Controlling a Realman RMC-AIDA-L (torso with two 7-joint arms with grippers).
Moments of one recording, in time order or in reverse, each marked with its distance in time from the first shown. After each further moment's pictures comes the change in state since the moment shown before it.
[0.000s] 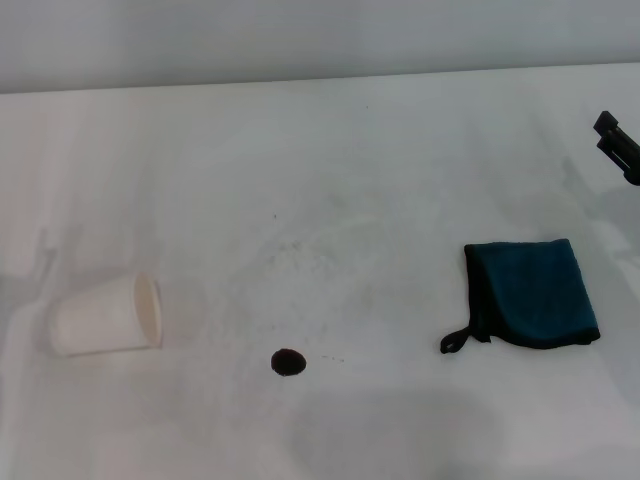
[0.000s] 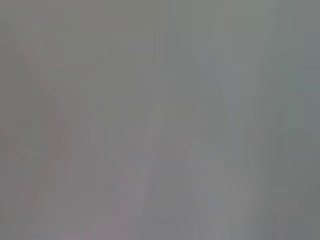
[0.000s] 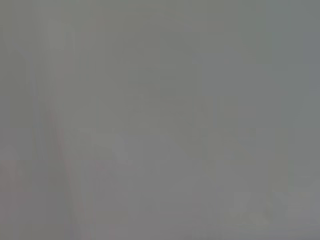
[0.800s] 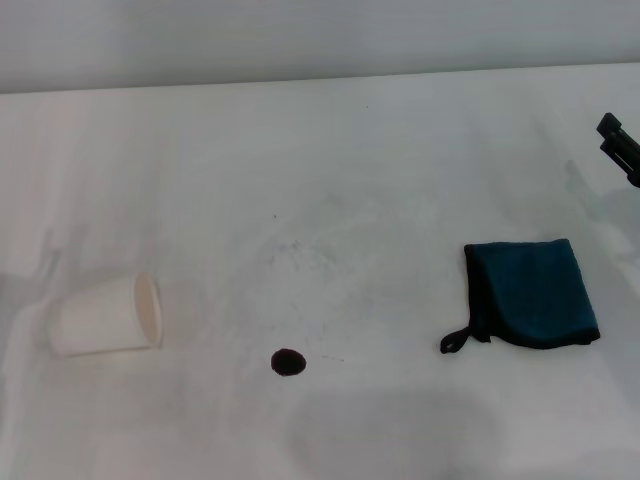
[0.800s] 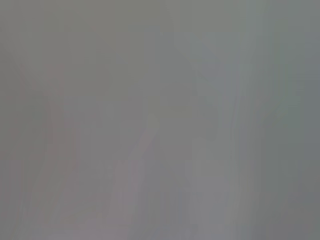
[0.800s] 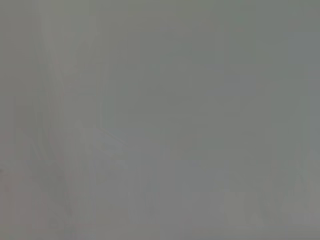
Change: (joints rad) left arm 0.000 0.002 -0.002 0.000 0.021 0.003 0.000; right arm -0.008 -0.002 0.000 0.000 -0.001 0.011 0.004
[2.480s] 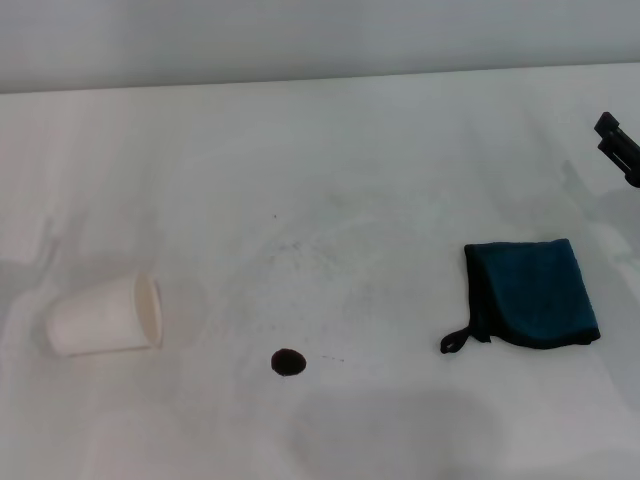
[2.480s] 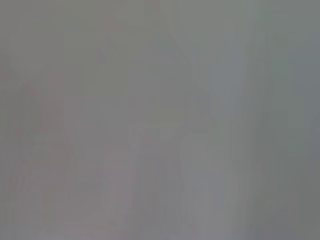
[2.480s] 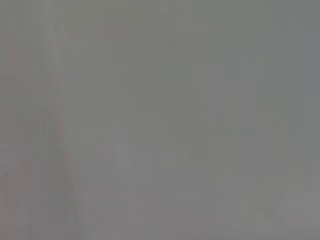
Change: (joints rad) left arm -0.047 0.010 0.000 -0.066 0.025 -0.036 -0.076; right arm 0.002 0.000 0.000 0.009 0.002 0.014 0.000
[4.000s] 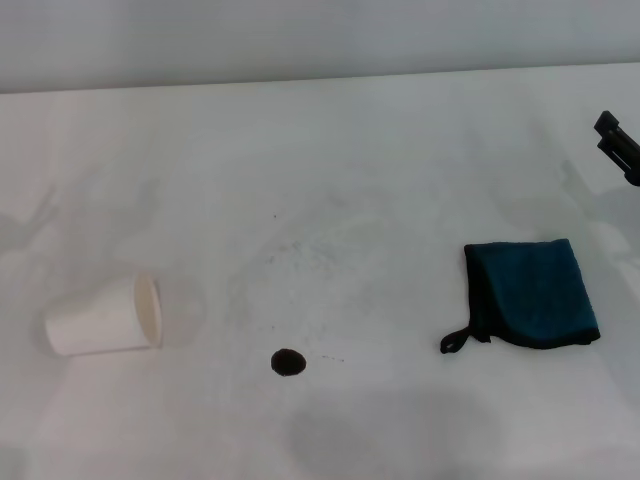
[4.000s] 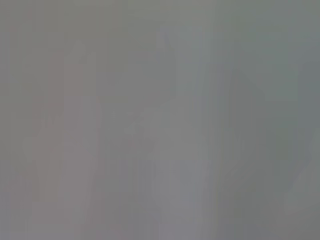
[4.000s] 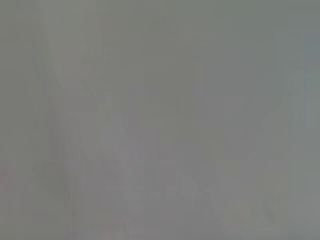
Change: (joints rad) left arm -0.232 -0.002 0.112 -0.551 0.241 -0.042 -0.555; right arm 0.003 0.000 0.000 -0.003 0.000 -0.006 -0.004
